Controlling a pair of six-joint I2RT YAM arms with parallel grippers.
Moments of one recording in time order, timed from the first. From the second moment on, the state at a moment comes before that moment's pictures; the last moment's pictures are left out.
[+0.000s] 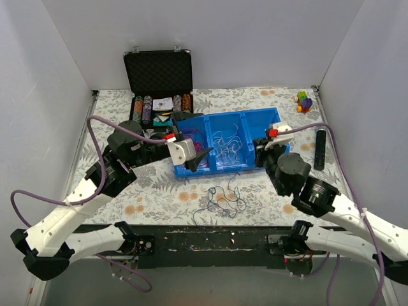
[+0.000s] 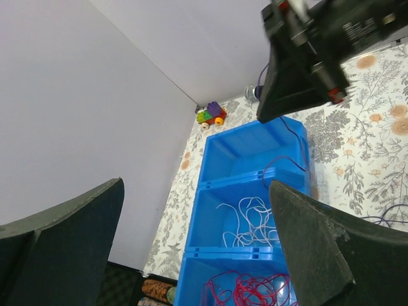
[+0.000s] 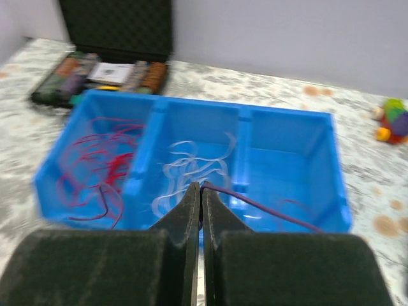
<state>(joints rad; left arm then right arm) -0.82 0.99 1.22 -0.20 0.41 0.66 1.11 0.76 0.85 -0.17 0.74 0.09</state>
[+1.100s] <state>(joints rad) -0.79 0.95 1.24 -0.24 0.42 0.71 0.26 1.19 0.95 -0.04 -0.05 0.45</state>
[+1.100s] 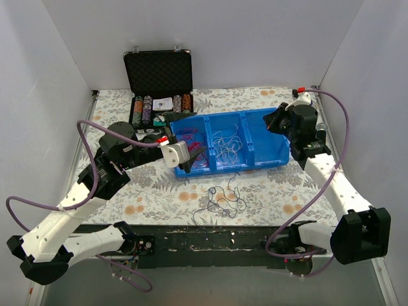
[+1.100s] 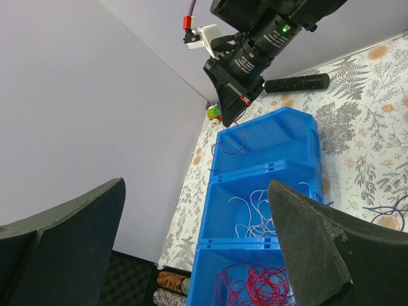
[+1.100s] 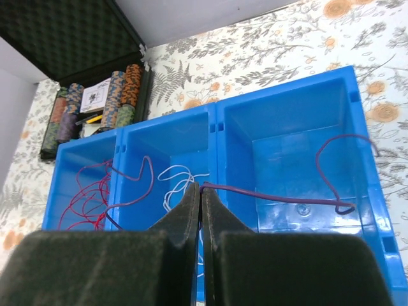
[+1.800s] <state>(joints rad) -0.78 0.95 1.24 -0.25 0.44 0.72 0.23 1.20 0.84 0.03 -0.02 0.88</state>
